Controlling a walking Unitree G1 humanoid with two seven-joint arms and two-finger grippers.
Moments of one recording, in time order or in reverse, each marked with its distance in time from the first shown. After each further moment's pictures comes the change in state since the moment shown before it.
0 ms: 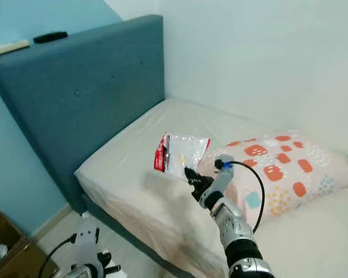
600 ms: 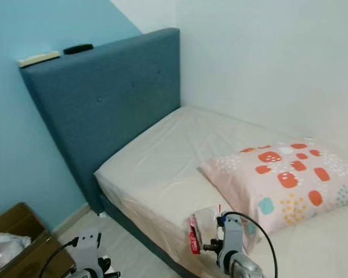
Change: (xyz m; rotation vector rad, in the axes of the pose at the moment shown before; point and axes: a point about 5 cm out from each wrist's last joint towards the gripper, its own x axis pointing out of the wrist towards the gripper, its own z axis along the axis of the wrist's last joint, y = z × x) left arm 0.000 -0.001 -0.001 0.067 0.016 0.002; right arm -0.088 -0.058 -0.101 -0.196 0.521 -0.446
